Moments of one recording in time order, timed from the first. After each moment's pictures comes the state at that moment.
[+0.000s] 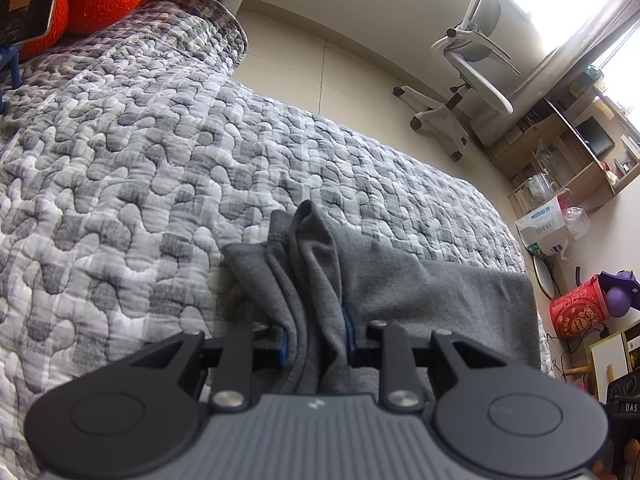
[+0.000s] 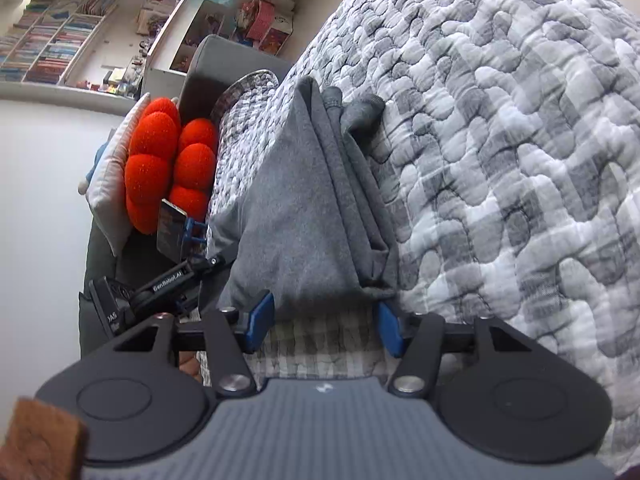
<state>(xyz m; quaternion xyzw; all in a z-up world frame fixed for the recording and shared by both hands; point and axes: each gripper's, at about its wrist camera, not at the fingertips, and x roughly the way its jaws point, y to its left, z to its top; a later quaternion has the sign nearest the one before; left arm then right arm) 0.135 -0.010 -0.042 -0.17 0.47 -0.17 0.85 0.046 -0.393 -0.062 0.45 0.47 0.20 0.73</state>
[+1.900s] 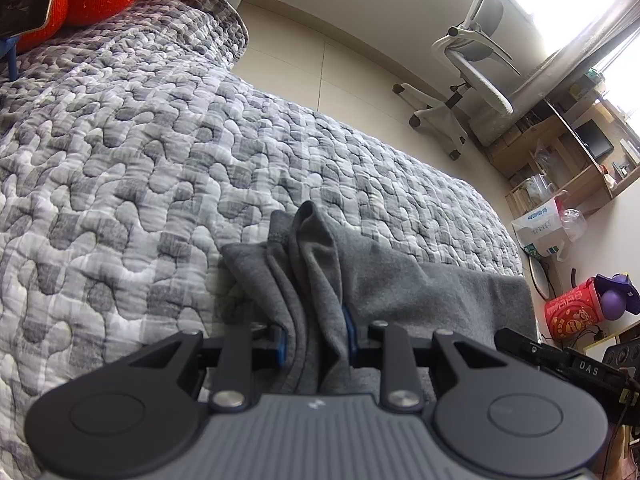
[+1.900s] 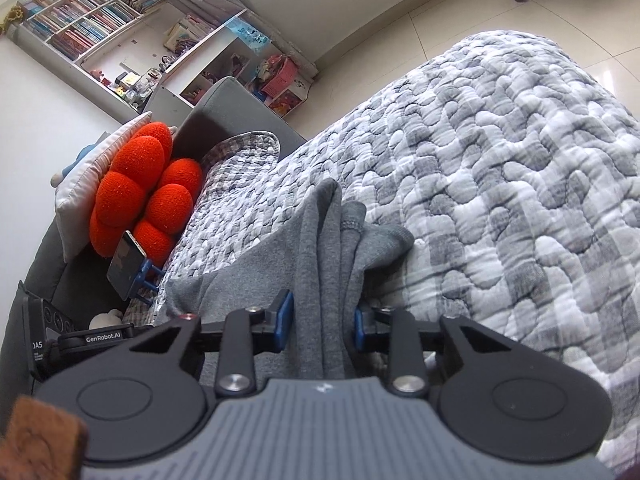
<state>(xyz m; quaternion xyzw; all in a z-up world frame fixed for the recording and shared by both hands) 0.140 -0.008 -0.043 -0.18 0.47 -0.17 0.84 0.086 -0.368 -0.061 0.33 0.38 0.16 0.85</state>
